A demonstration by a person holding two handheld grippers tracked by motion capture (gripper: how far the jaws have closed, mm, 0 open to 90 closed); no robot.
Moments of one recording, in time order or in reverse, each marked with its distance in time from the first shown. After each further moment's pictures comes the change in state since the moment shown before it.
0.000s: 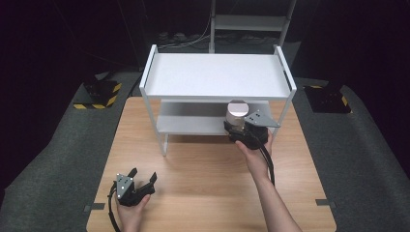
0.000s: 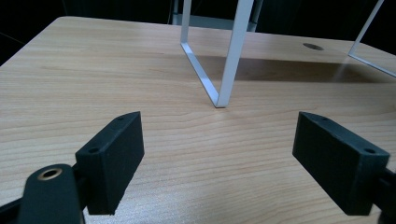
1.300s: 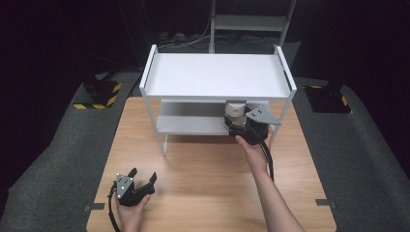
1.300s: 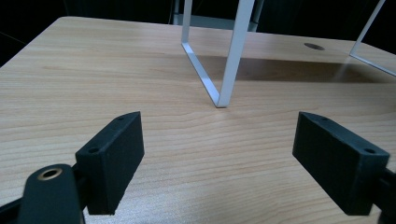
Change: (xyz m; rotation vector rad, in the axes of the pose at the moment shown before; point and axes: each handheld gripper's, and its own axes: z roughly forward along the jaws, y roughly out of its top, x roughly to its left) left arm -0.001 0.000 0.000 -0.001 0.004 -0.002; right arm -0.007 -0.012 0.010 -0.078 -0.027 0.015
